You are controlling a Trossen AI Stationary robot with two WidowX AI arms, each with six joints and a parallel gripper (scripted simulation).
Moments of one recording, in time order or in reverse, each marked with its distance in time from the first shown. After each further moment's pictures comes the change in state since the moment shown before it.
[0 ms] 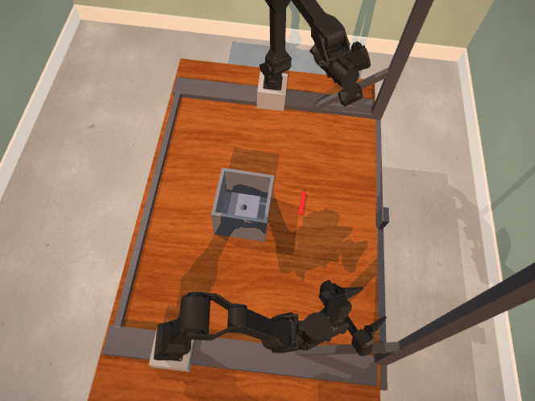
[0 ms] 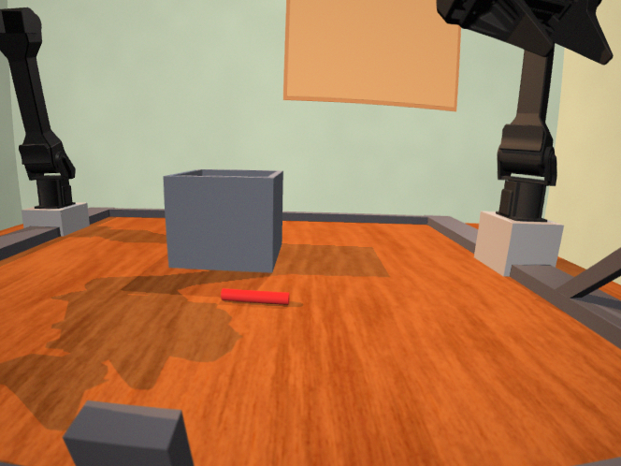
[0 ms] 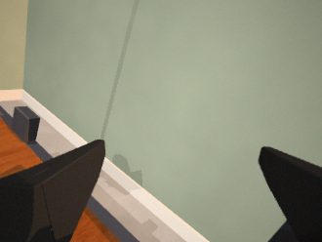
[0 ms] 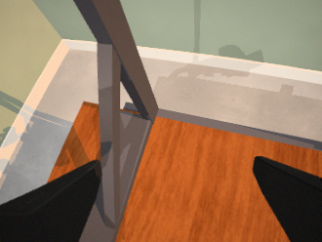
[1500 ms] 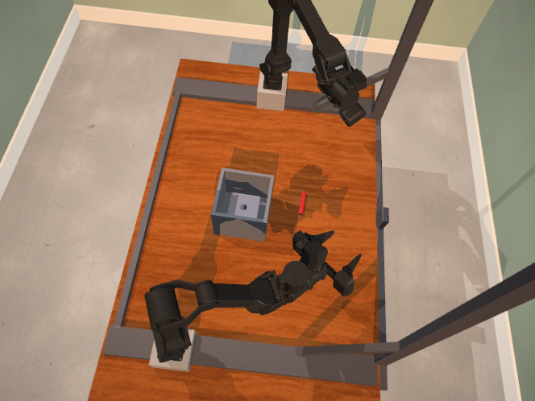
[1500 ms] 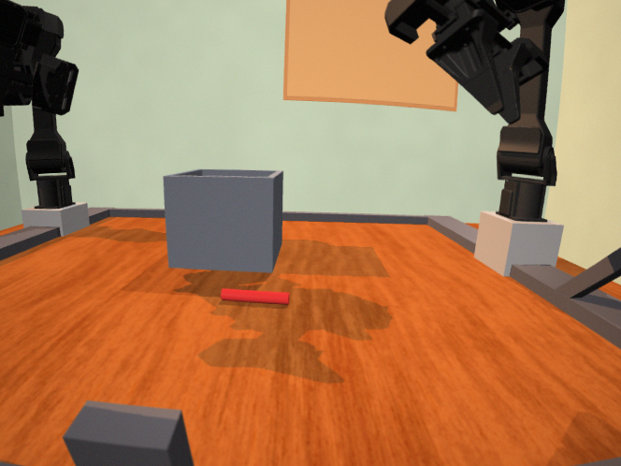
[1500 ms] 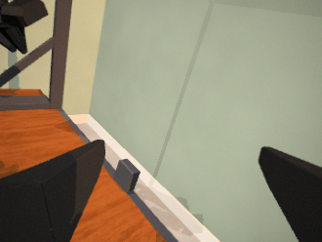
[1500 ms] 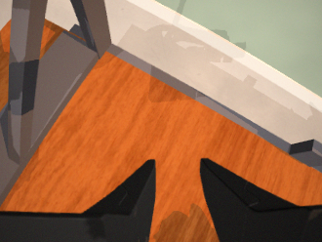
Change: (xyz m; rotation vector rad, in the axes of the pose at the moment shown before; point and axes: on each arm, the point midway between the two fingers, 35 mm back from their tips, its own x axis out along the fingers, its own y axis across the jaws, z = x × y) left arm -0.003 0.120 0.089 0.048 -0.081 0.214; right arm 0.021 -0.062 -0.046 -0.329 0.188 -0.112
